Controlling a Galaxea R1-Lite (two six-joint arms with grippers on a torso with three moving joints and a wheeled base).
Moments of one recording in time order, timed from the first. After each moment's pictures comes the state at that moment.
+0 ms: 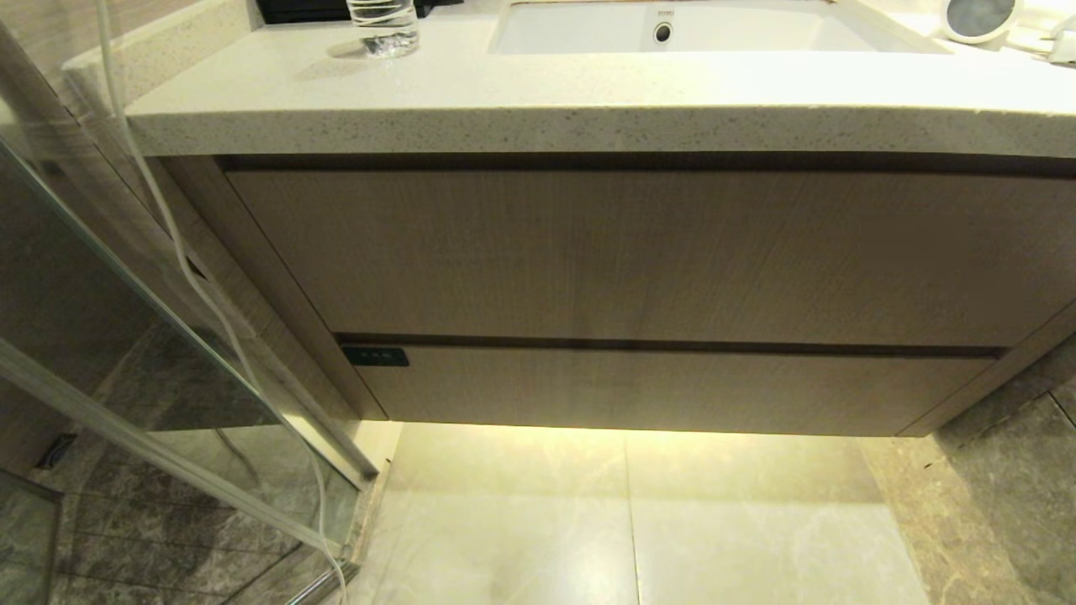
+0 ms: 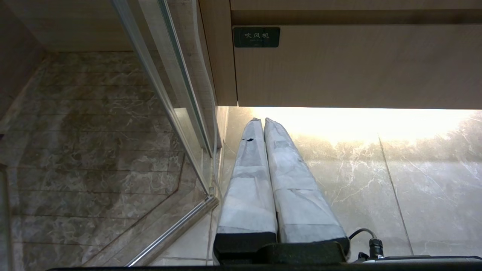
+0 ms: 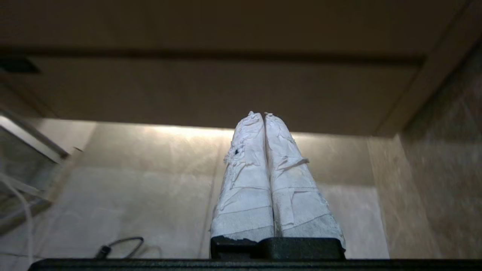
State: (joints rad) left arm 0.00 0.00 0.00 0.00 0.00 0.00; right arm 0.00 0.04 -0.19 0.10 0.05 0.00
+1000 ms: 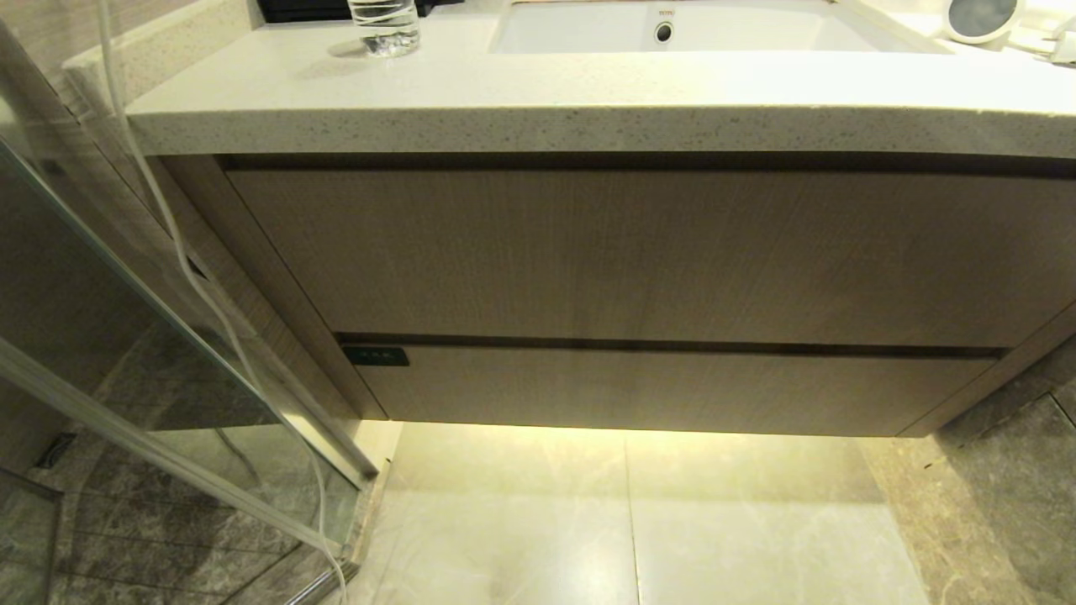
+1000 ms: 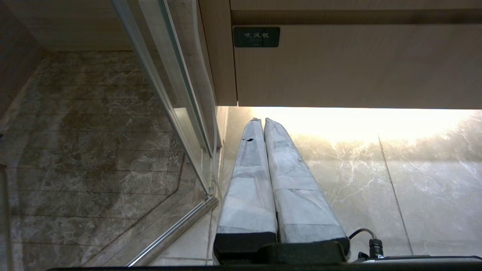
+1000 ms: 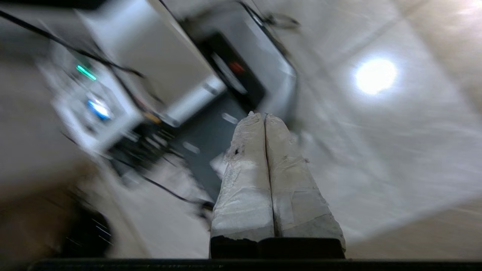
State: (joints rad) left arm 0.00 0.00 0.00 0.00 0.00 0.00; right arm 0.16 1.01 -1.35 1.35 0.60 -0.56
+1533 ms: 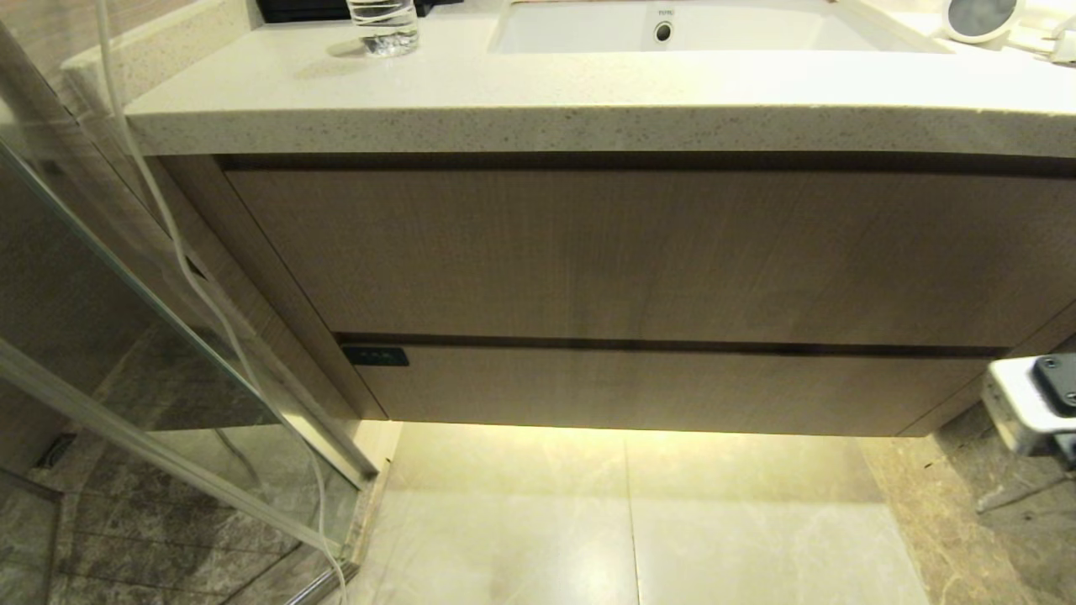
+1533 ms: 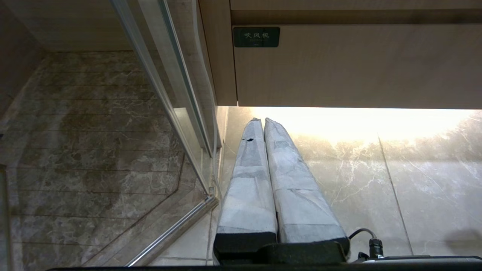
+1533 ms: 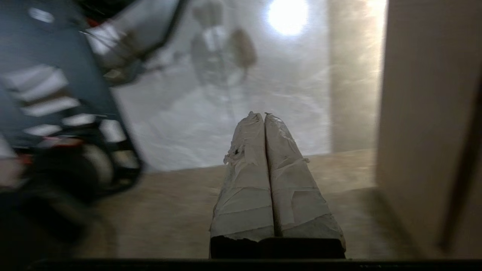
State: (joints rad) left arm 0.00 0.00 0.00 0.00 0.00 0.00; right arm 0.23 1.37 -1.29 1.08 0.18 -1.12
